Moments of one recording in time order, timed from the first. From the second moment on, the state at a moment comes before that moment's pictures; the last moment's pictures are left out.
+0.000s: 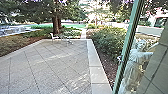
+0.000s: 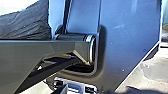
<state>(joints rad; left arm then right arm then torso) 1.52 3.03 -2.70 -0.14 0.03 0.25 -1.55 3.09 -2.75 0.19 -0.09 -0.27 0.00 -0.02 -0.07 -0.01</state>
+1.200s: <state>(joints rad) 1.52 3.03 -2.70 -0.14 0.03 0.25 -1.55 3.09 -2.75 0.19 -0.09 -0.27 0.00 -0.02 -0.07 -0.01</state>
